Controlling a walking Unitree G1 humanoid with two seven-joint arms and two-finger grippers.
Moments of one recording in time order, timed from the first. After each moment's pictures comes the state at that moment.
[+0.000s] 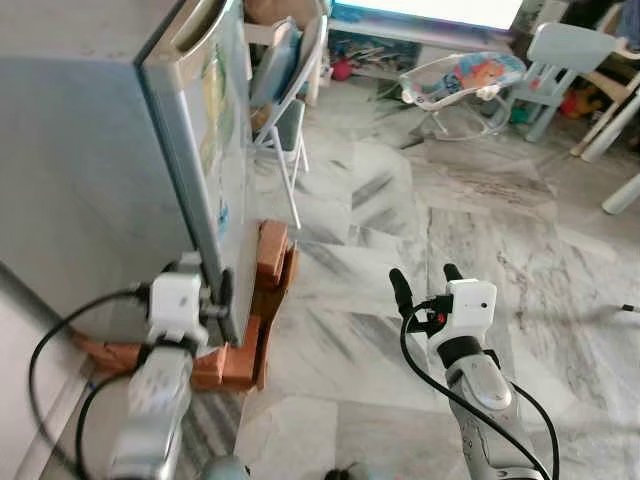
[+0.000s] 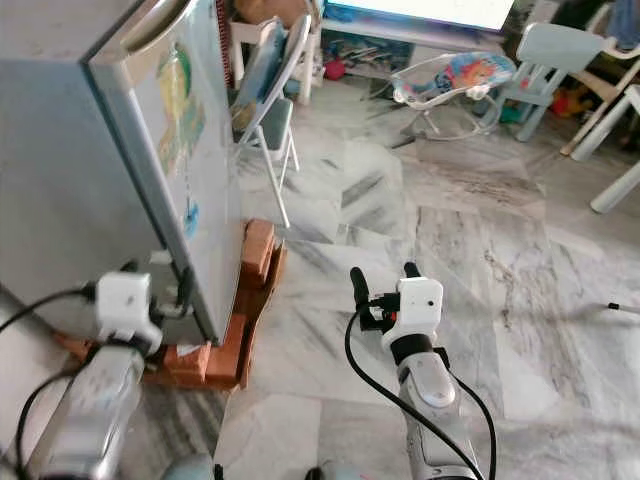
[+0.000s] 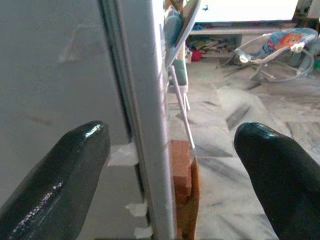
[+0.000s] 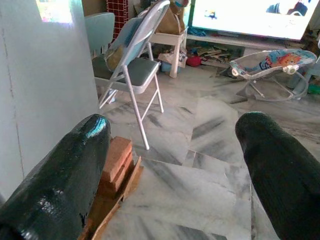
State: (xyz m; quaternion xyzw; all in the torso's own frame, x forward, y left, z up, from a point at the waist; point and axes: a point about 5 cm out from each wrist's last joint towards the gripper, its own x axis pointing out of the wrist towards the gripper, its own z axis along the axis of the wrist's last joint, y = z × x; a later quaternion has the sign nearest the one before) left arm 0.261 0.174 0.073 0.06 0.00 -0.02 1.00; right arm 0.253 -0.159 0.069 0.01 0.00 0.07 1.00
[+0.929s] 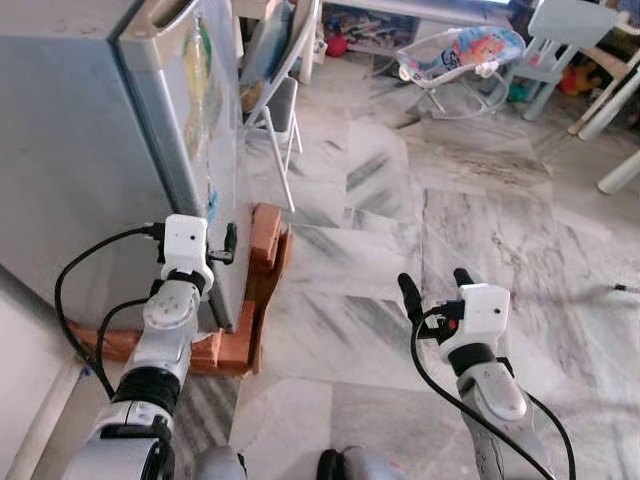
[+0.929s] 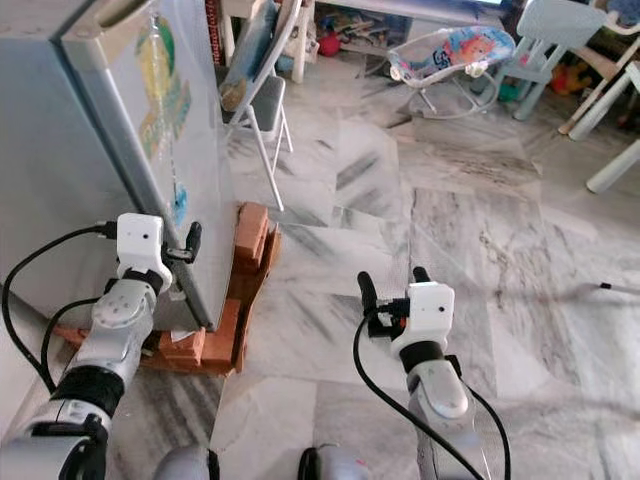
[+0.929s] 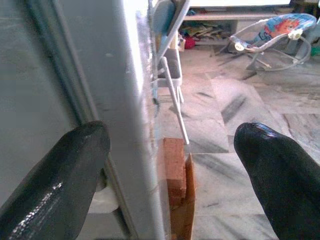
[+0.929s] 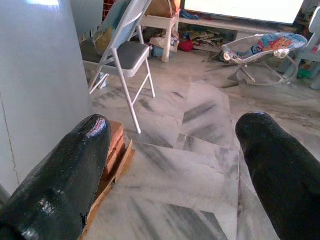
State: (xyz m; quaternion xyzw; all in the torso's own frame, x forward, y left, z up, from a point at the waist) left arm 0.334 0.180 0.083 0.07 0.02 -0.02 1.00; right arm 0.239 -0.167 0.073 0.01 0.02 0.06 1.00
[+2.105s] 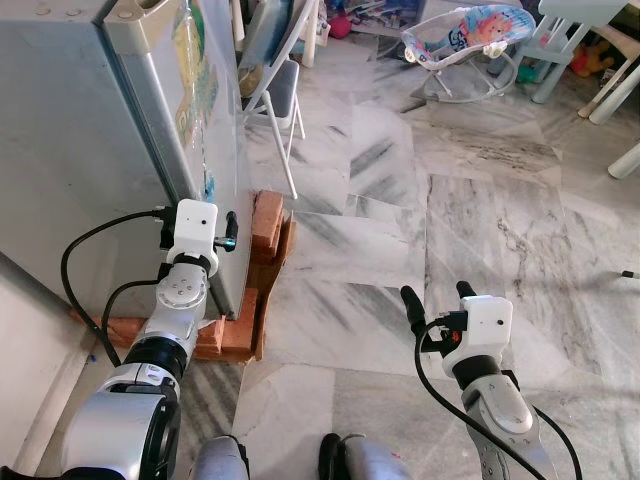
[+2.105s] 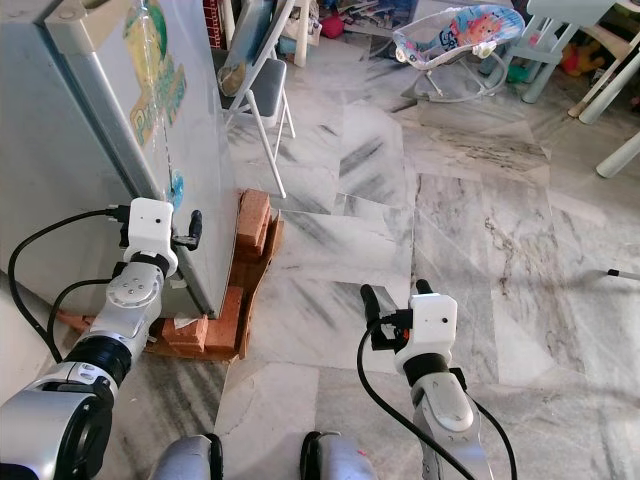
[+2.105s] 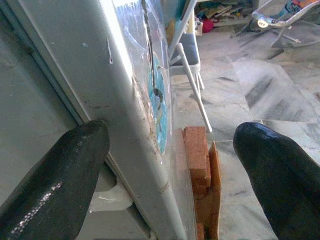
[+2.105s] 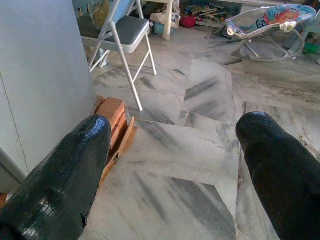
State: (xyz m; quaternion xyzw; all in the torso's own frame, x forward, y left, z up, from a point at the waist) left arm 0.352 0.181 0.089 0.12 0.02 0.02 0.99; right arm 0.227 -0.170 0.067 0.01 0.04 0.06 1.00
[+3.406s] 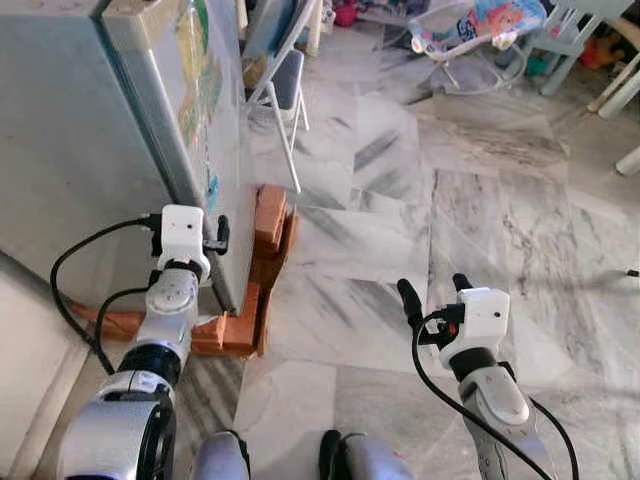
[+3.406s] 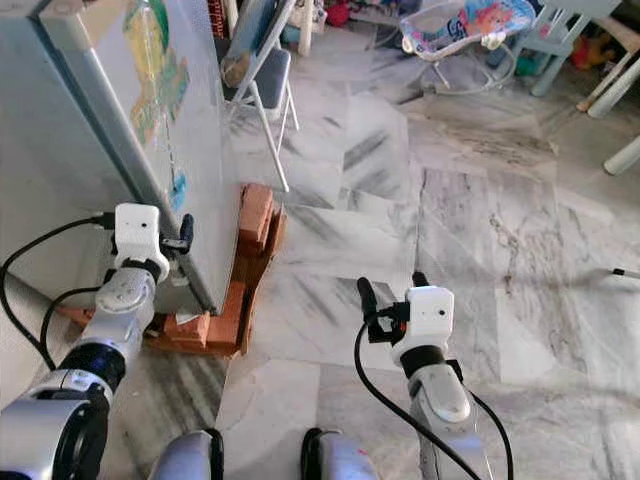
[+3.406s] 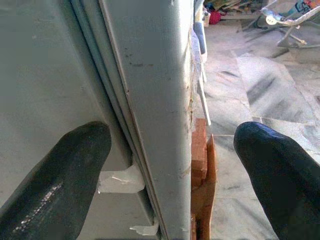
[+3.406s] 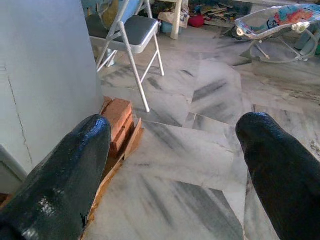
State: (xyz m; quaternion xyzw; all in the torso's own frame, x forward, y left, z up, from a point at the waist) left arm 0.349 0.187 0.086 0.08 0.03 0.02 1.00; right arm 0.234 -0.166 0.072 0.01 0.03 0.07 1.00
